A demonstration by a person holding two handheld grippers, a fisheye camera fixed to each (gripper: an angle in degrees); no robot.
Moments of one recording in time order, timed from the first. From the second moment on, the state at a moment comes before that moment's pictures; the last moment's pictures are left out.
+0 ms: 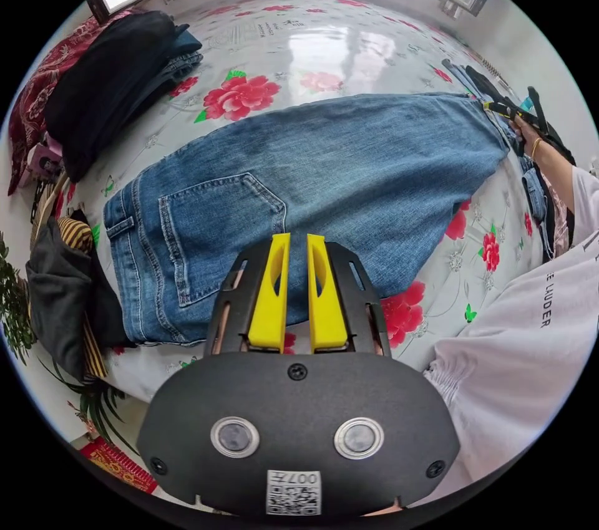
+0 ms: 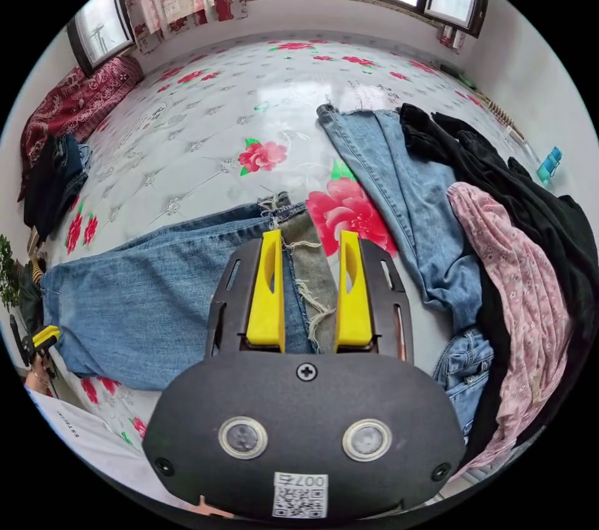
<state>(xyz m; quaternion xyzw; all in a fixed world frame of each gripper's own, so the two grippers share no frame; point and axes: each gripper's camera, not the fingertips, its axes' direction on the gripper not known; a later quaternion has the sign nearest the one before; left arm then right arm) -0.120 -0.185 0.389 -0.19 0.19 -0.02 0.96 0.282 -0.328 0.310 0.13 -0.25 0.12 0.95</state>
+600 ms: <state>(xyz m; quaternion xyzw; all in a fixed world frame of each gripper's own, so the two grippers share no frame) -0.121 -0.191 0.361 -0.13 0.18 -0.06 0.97 0.310 -0.311 0.267 0.19 -0.27 0.21 0.92</state>
